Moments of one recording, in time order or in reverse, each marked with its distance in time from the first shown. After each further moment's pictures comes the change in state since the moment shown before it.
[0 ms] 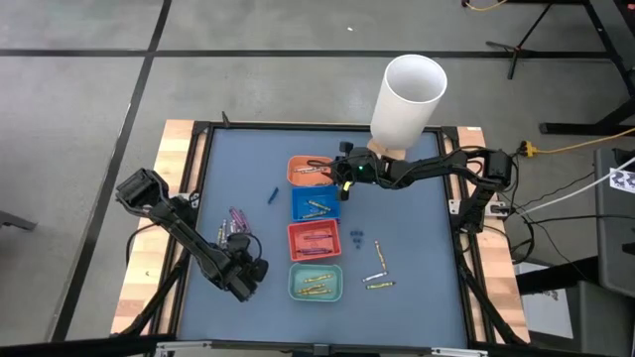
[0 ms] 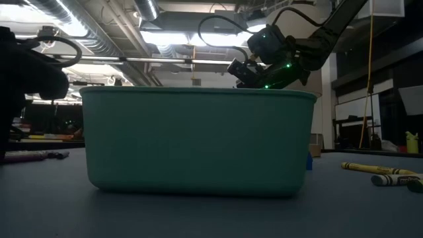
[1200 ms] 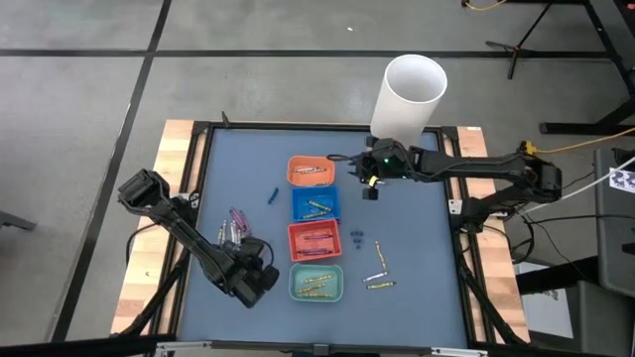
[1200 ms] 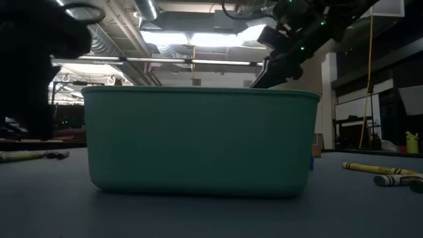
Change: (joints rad) left arm 0.017 0.003 0.136 0.018 -0.200 0.249; right arm 0.000 -0.406 0.000 -0.587 0.000 0.084
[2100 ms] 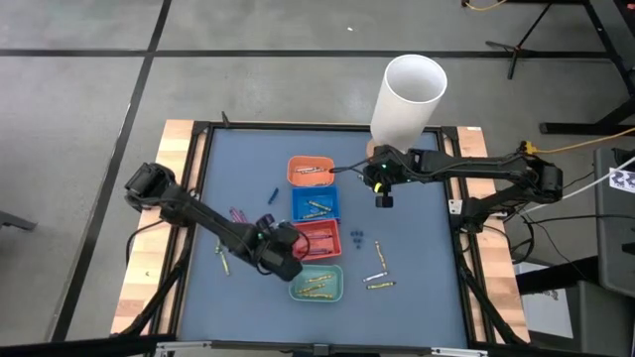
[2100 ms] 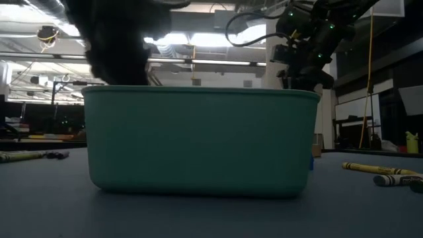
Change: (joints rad) left arm 0.254 -0.003 0.078 0.244 -0.088 0.853; right arm 0.000 -0.007 0.000 -0.309 -0.001 0.011
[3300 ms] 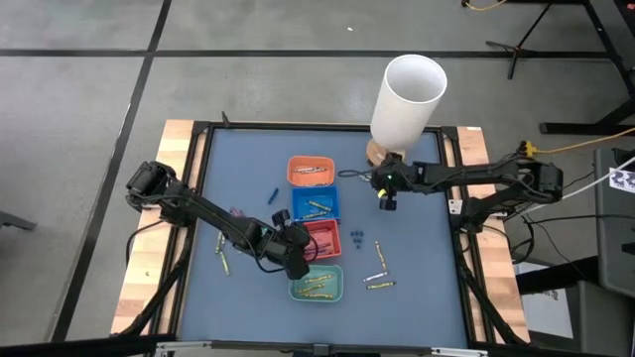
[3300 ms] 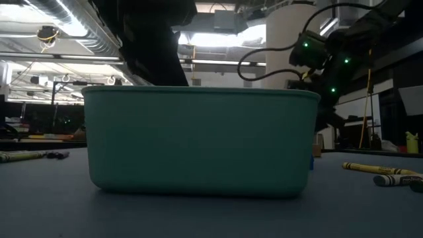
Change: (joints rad) left arm 0.050 0.000 0.001 0.203 0.005 0.297; right arm -0.036 0.001 -0.283 0.274 0.164 0.064
